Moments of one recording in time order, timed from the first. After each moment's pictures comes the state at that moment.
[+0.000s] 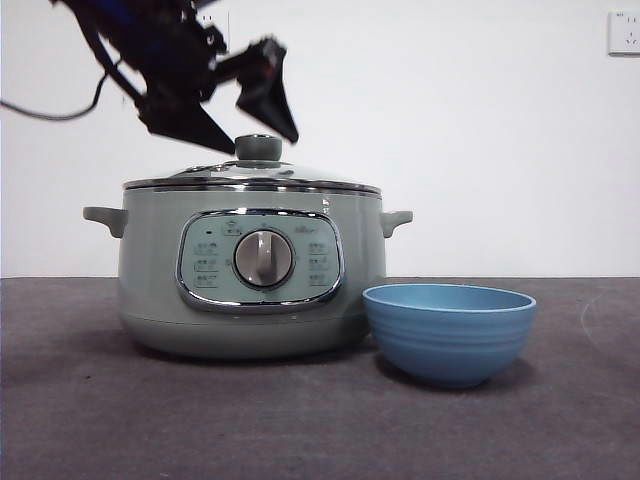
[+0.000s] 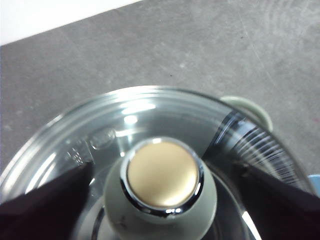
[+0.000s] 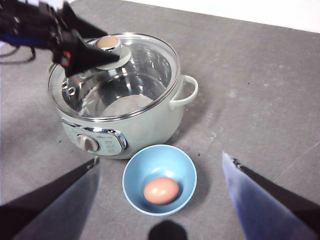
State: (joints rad) left arm -0.46 1.54 1.17 -0.12 0.16 0.06; right arm 0.56 0.69 0.97 -0.75 0.00 0.05
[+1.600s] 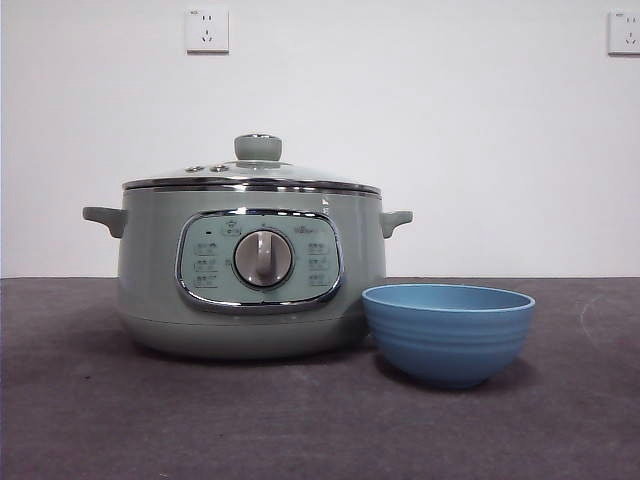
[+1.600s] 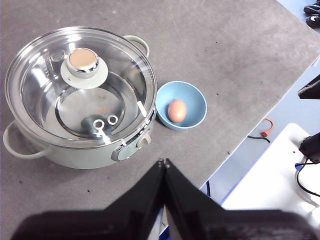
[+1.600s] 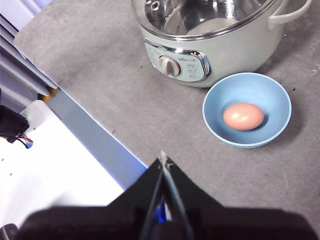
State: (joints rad) left arm -0.46 1.13 1.71 -1.33 0.31 0.05; right arm 0.56 0.70 0.97 -0.98 -0.34 0.05
